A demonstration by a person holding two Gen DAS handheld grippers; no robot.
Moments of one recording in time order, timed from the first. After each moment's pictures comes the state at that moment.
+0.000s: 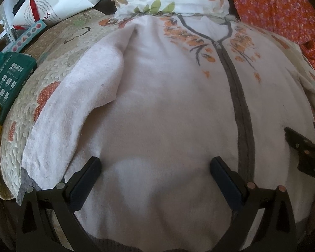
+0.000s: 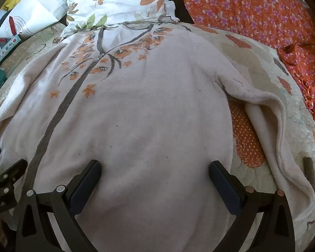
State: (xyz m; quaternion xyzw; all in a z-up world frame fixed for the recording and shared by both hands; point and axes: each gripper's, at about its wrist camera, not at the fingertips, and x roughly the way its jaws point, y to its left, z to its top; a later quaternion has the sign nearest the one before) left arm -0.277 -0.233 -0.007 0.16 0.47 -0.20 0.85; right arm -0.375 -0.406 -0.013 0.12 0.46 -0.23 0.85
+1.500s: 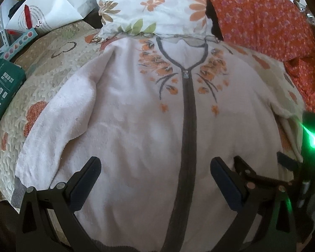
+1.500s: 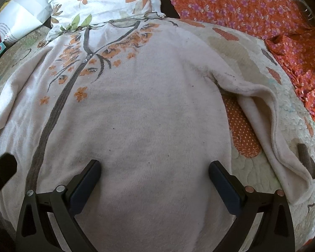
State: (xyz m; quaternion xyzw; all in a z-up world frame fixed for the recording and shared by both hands) left arm -0.287 -0.270 0.040 0.10 0.45 -0.24 0.85; right arm -0.368 -0.403 -0.013 0.14 0.47 -0.28 0.83
